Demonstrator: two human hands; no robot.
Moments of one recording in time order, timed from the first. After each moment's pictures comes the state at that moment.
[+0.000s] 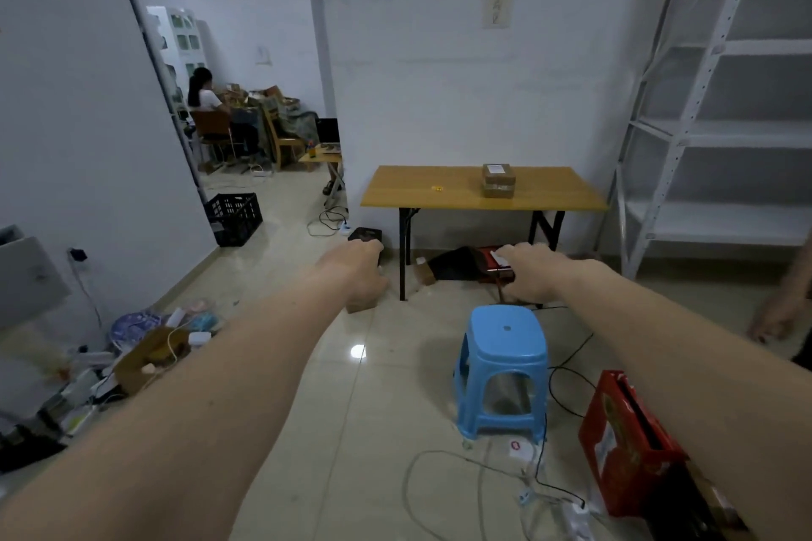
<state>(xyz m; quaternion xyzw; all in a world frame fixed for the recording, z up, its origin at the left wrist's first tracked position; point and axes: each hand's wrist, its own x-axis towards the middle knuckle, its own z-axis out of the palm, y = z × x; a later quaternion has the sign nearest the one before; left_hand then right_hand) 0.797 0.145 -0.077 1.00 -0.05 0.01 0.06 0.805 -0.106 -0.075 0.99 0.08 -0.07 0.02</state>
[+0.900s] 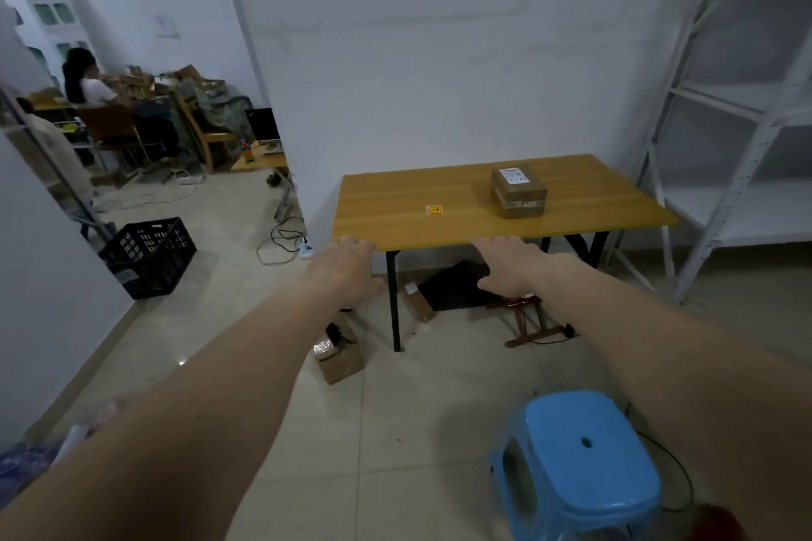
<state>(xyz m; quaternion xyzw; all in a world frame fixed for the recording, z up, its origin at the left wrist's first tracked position) 1.387 0.234 -0.115 0.99 -0.11 -0.02 0.04 1.382 0.003 -0.124 0.99 0.05 -0.11 -0.04</state>
